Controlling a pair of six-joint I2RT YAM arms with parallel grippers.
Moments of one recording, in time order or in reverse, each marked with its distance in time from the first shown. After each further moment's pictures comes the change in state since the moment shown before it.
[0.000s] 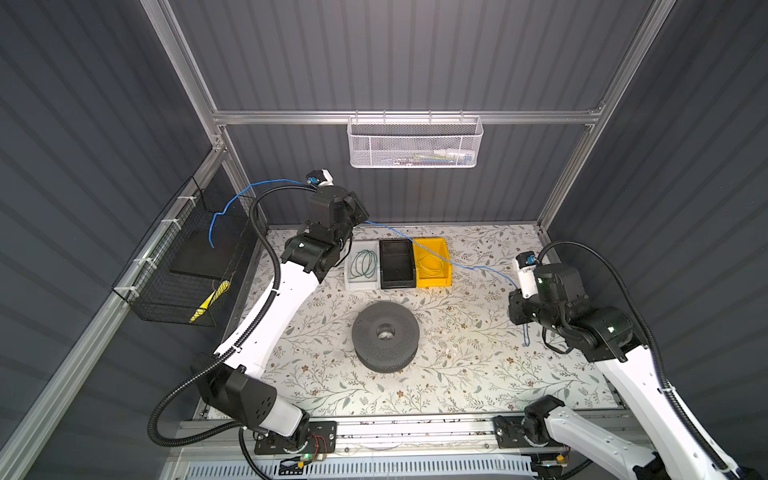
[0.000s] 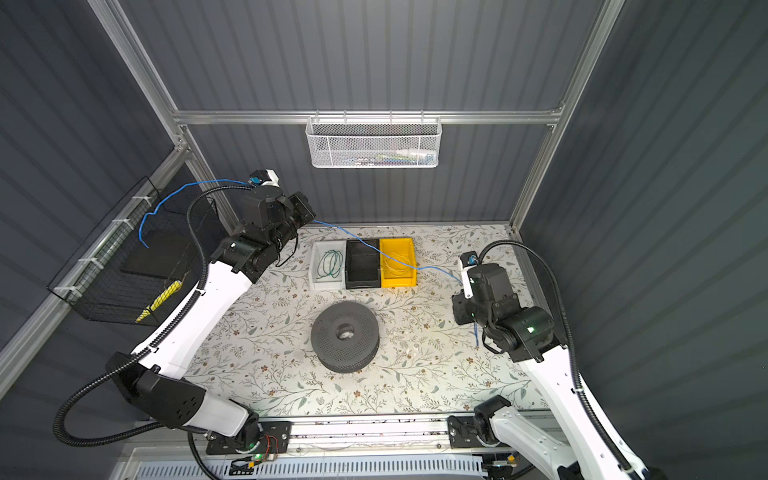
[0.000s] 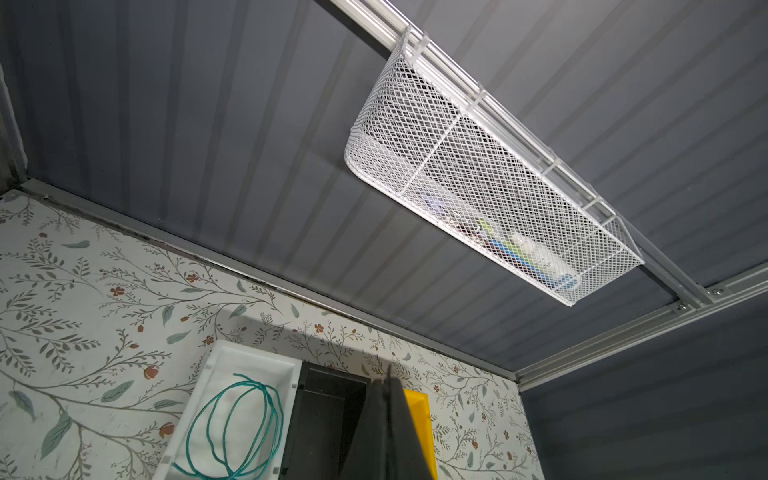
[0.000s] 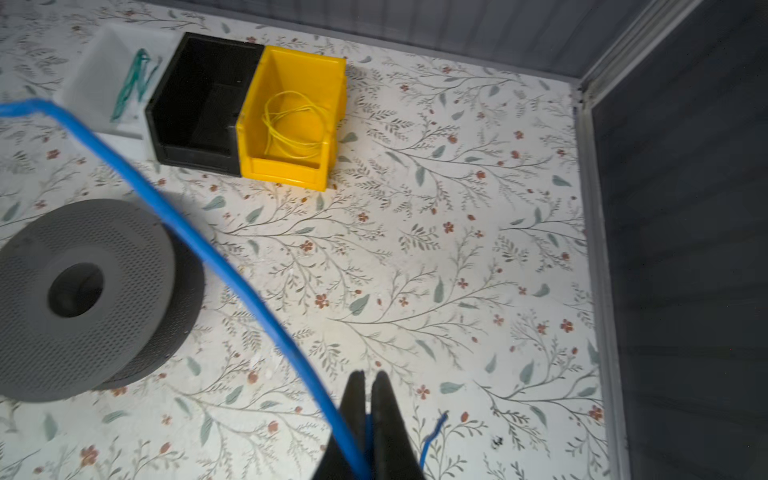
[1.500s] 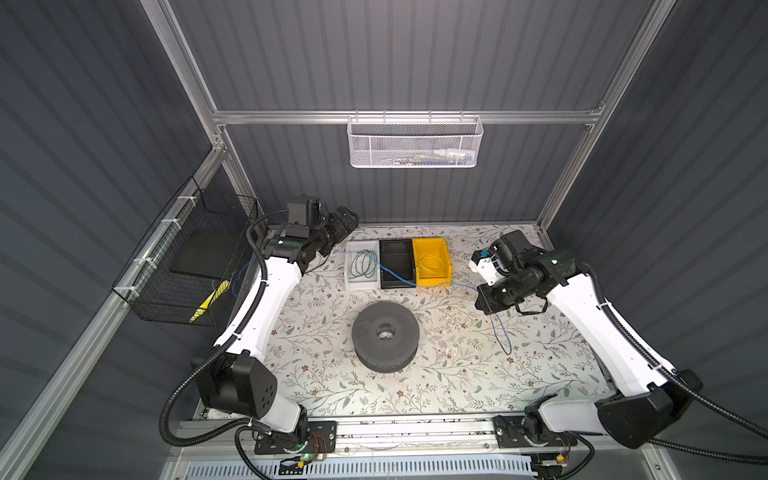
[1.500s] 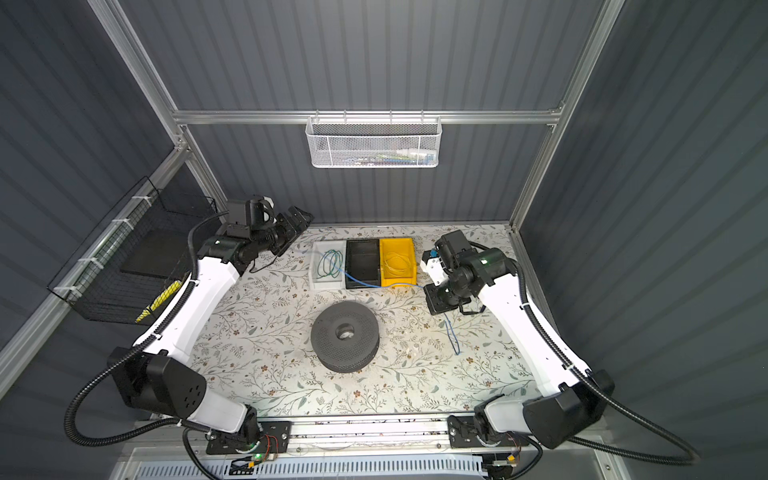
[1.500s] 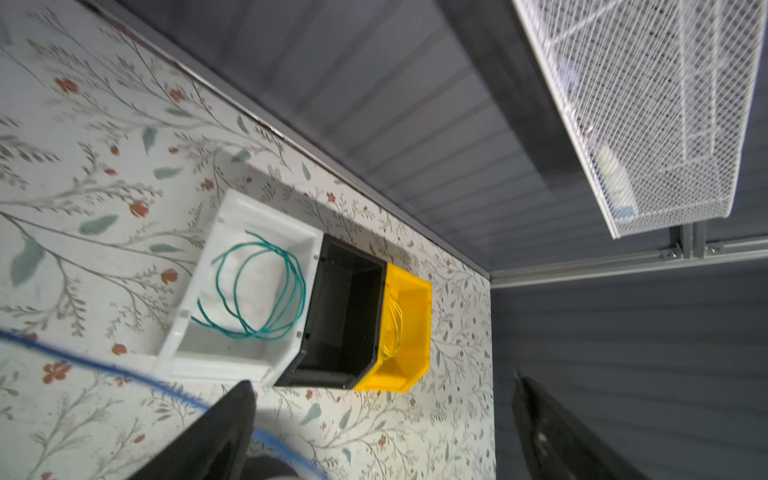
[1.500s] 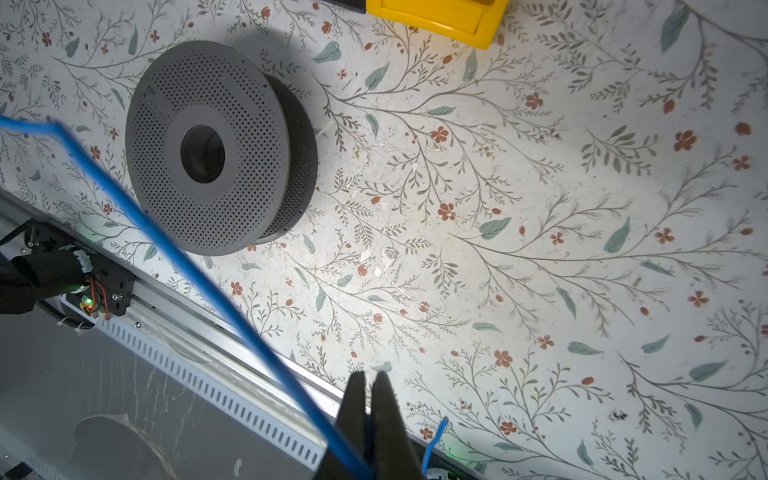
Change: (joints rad) left arm 0.220 0.020 -0.117 -0.170 0.572 -0.153; right arm 0.018 0.474 0.320 -0.328 -0.475 -0.034
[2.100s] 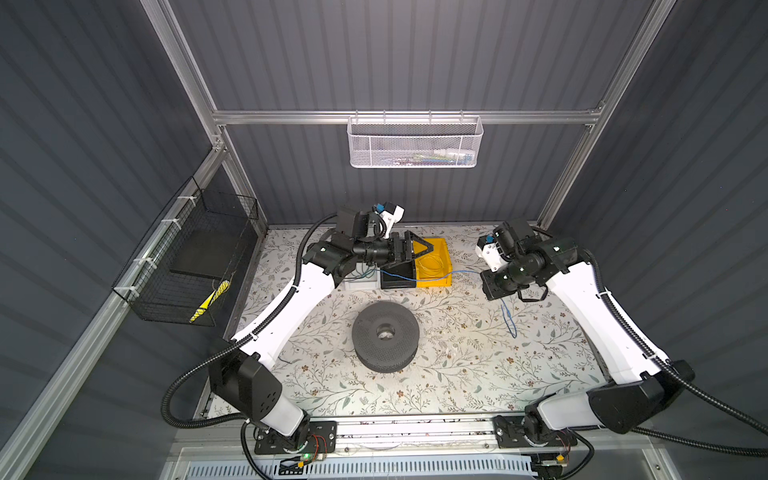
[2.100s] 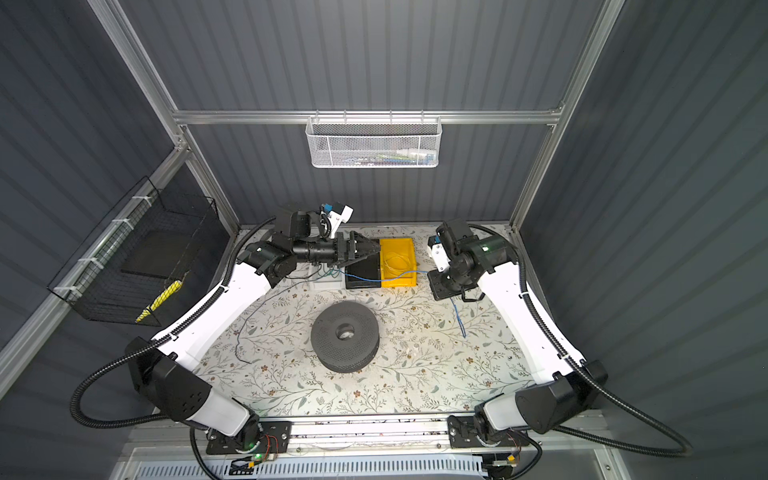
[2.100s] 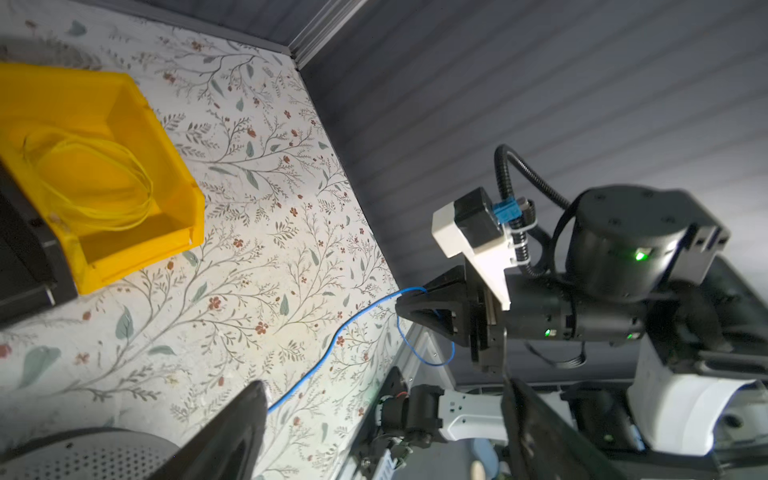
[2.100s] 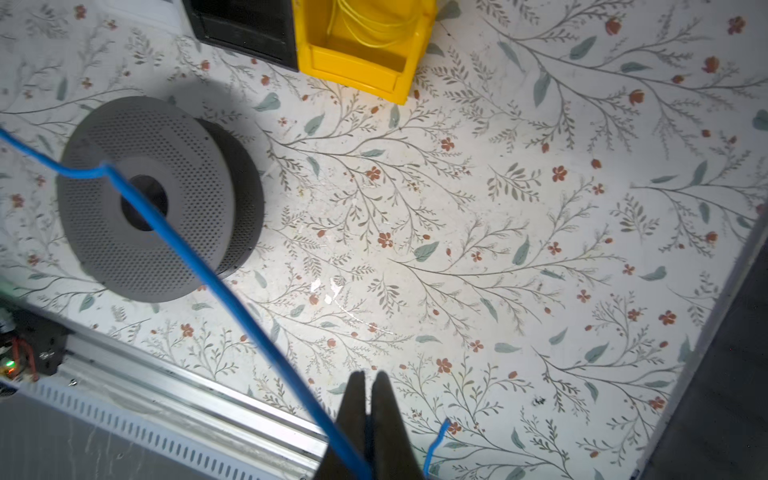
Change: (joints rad) left arm -0.316 0.043 0.071 0.082 0.438 0.221; right arm -0.026 0.045 0.140 -0.025 0.117 -0.019
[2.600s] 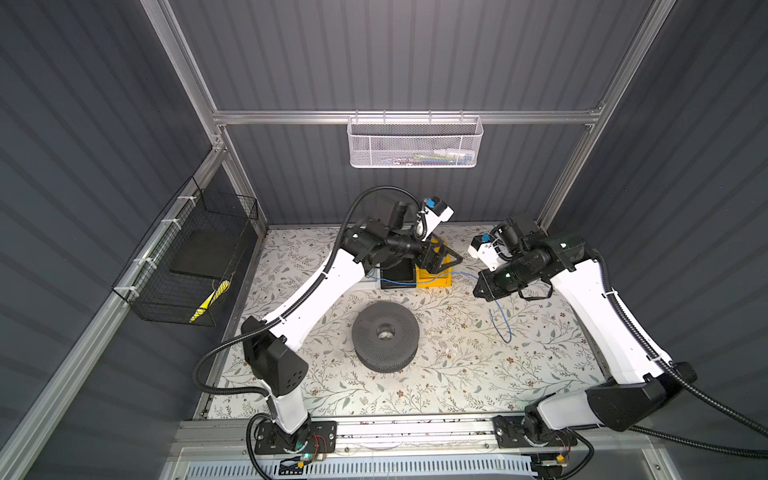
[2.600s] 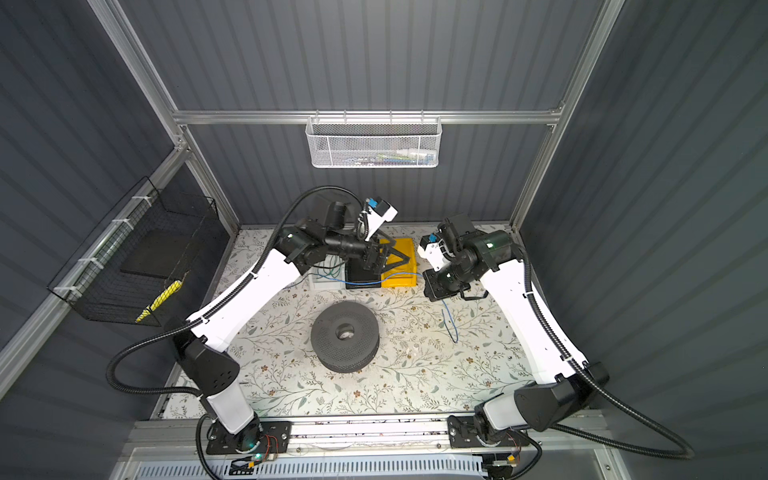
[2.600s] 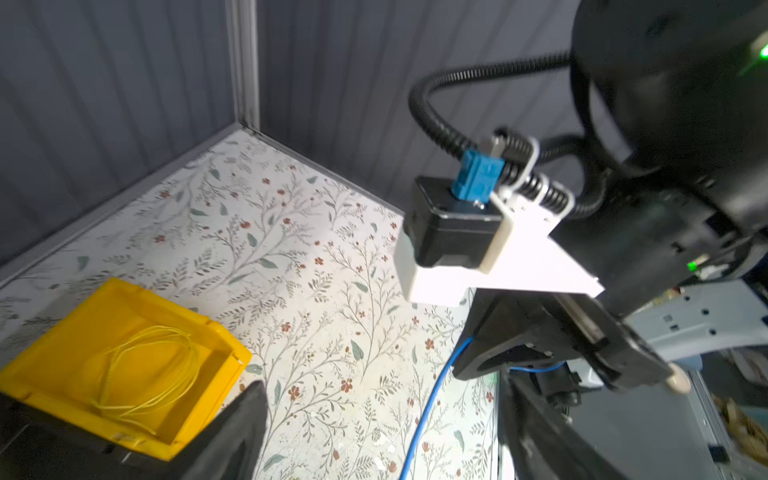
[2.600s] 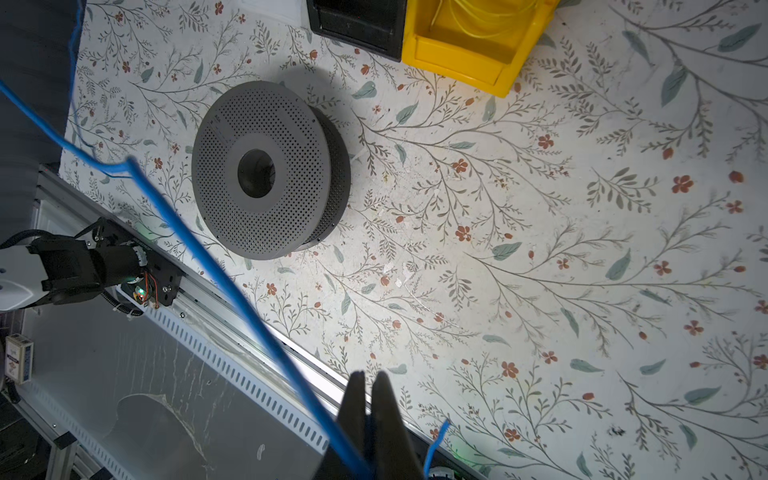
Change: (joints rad) left arm -0.178 0.239 0.321 -0.197 -0.087 0.624; right arm 0.003 0.017 0.065 -0.074 -0.196 -0.015
